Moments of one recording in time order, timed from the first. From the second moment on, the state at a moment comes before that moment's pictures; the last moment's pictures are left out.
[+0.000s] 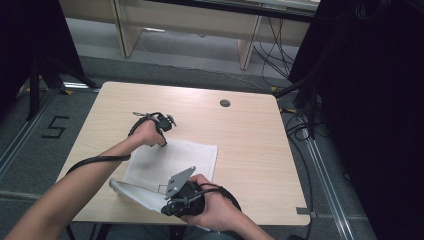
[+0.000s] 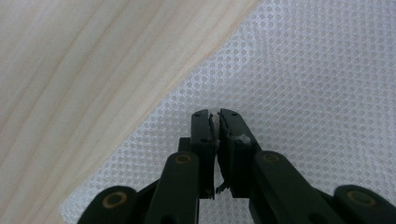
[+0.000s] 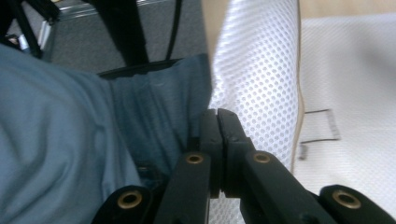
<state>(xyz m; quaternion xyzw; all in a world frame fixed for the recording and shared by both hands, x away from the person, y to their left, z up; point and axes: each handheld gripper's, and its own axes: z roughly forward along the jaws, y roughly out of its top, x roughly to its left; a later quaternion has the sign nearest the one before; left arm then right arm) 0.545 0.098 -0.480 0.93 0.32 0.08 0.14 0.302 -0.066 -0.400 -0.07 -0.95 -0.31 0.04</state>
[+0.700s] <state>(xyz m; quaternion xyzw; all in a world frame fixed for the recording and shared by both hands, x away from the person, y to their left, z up) 0.551 0.097 -0.482 0.92 0.33 0.15 0.14 0.330 -0.102 -0.414 -0.19 -0.93 -0.32 0.04</state>
